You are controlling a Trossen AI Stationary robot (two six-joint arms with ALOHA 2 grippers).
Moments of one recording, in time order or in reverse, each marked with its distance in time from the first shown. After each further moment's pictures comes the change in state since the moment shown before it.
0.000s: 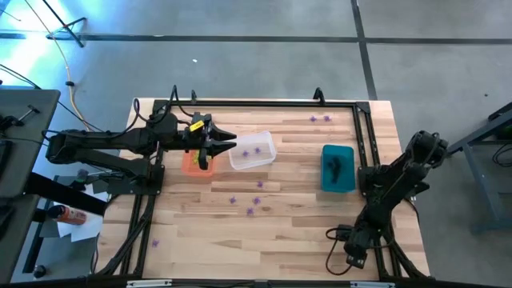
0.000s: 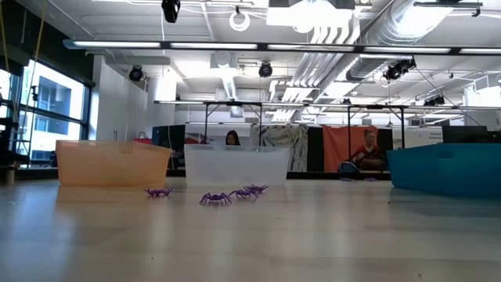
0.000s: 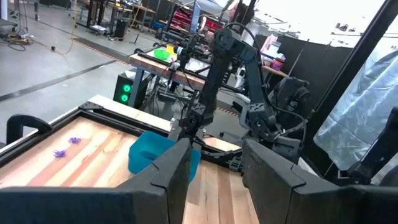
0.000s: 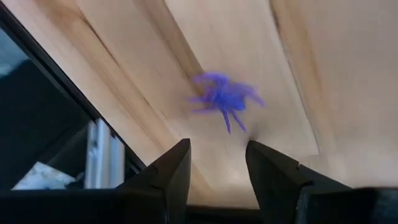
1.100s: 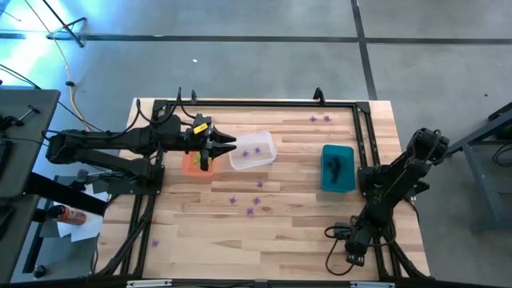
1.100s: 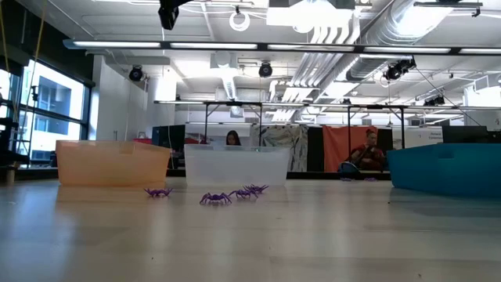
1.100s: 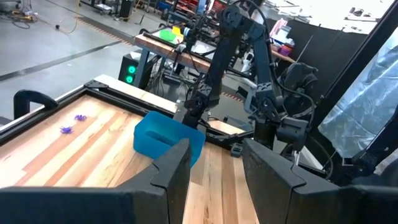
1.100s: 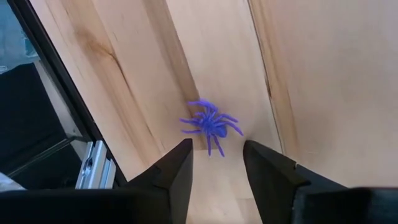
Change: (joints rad) left arm 0.000 0.000 0.000 -0.080 -0.002 -0.021; right arm -0.002 -0.041 -0.001 -0.028 0.162 -0.171
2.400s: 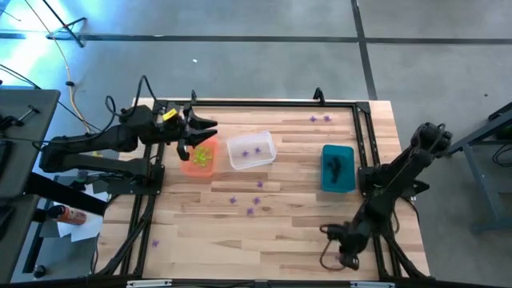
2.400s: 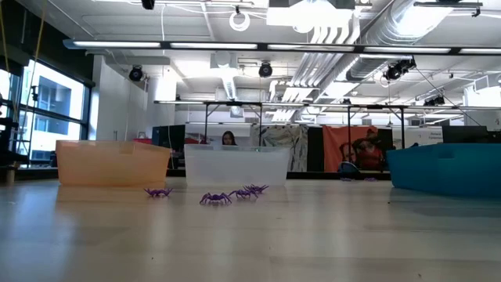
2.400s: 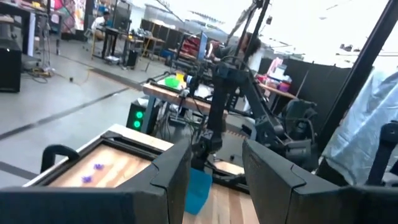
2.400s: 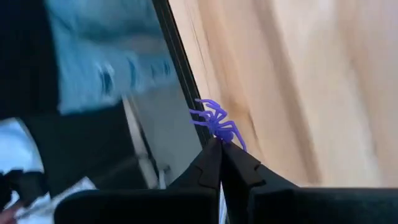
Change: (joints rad) left arm 0.080 -0.197 0.000 -0.025 0.009 0.060; right arm -0.079 -0.090 0.097 0.076 0.002 0.015
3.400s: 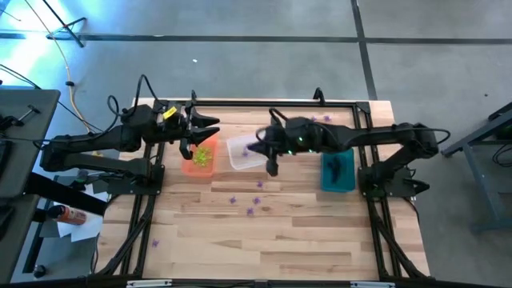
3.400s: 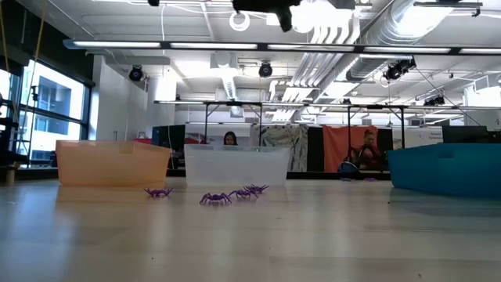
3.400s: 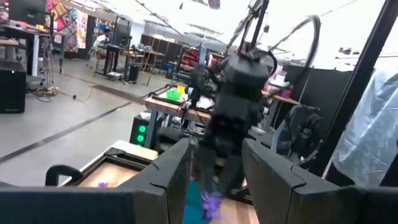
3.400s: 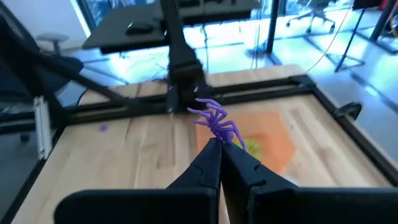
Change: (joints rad) left arm -0.001 0.033 0.000 0.084 -0.010 0.051; right arm -0.919 0.151 0.592 0.124 0.226 -1.267
